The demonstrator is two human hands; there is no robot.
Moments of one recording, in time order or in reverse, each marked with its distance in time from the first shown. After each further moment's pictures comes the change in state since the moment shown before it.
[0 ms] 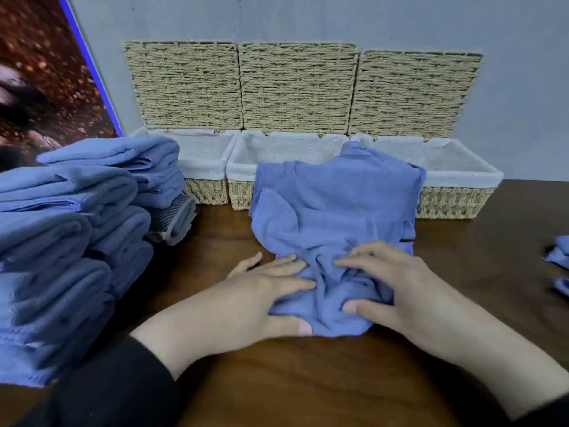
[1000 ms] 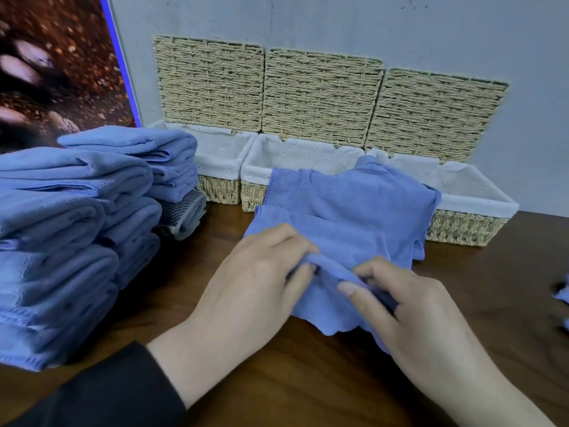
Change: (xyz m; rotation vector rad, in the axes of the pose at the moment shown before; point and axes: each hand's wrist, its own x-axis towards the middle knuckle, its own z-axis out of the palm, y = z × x) left_hand -0.002 0.036 -0.013 -0.047 0.748 0.044; right_hand 0.001 -0.036 0.006 0.072 0.292 0.016
